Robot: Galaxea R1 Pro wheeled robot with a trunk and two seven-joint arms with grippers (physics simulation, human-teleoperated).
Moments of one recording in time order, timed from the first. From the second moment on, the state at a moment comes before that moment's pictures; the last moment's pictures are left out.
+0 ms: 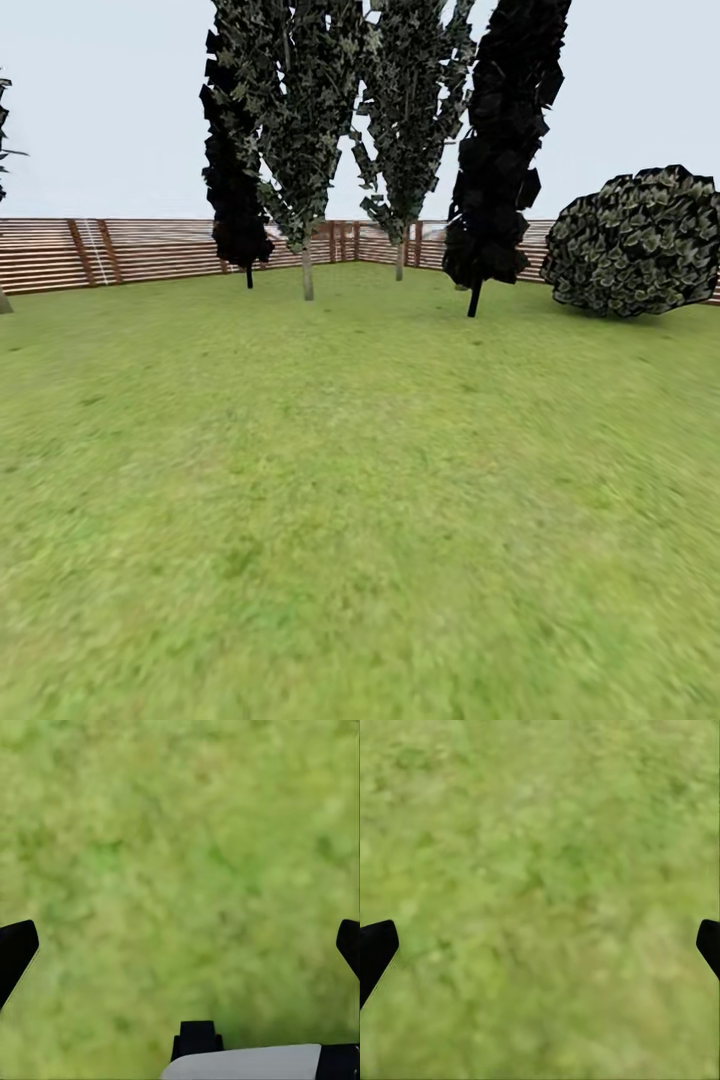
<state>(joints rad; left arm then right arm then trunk) 0.02 0.03 0.00 -0.62 -0.05 -0.02 0.00 -0.03 -0.02 -0.07 -0.52 -0.05 -0.28 -0.01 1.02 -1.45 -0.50</state>
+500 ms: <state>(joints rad) 0.02 0.03 0.00 -0.62 -0.05 -0.02 0.00 -0.03 -0.02 -0.07 -0.52 -0.04 -0.28 -0.01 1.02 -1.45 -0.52</state>
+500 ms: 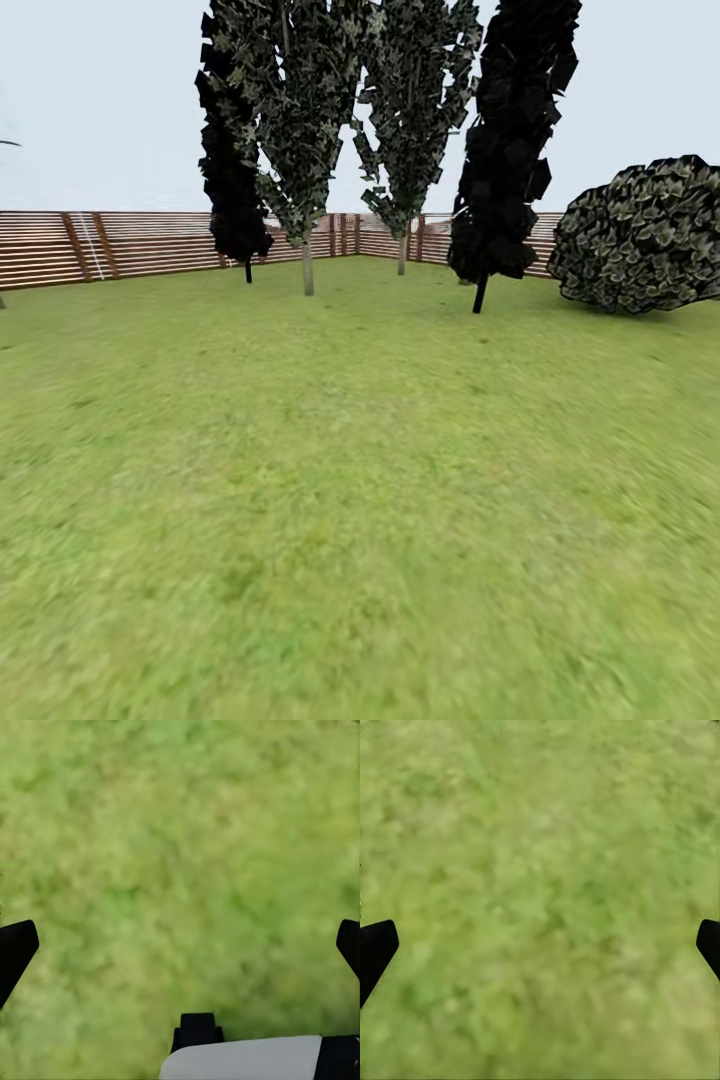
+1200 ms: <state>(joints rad) 0.02 0.03 0.00 -0.62 -0.05 -0.02 0.00 -0.03 -0.02 -0.07 -0.52 -0.04 -0.28 -0.01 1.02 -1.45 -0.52</state>
